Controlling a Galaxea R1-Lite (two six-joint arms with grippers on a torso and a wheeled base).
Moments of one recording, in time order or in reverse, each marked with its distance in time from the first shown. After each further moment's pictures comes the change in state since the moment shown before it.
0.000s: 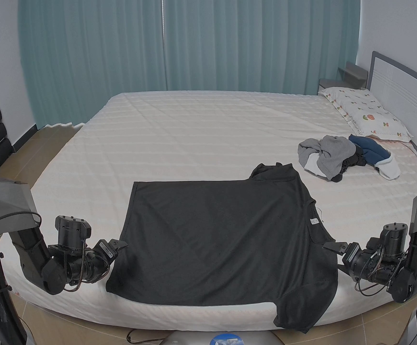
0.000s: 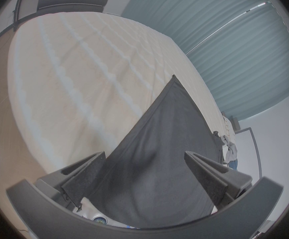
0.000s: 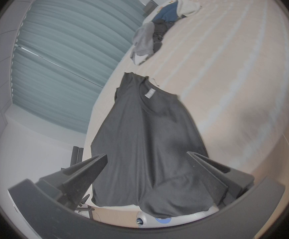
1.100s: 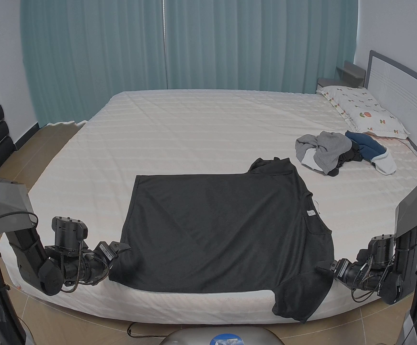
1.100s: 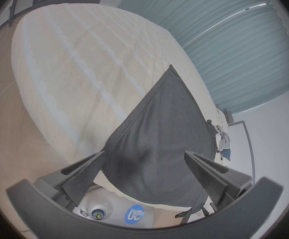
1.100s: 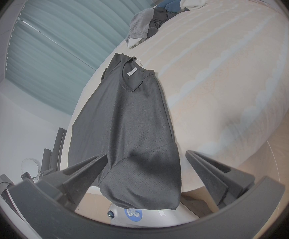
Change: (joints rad) left arm 0.018 -0.015 0.026 -0.006 -0.111 0.011; right arm -0.032 0.197 -0.040 -0.001 0.012 -0.214
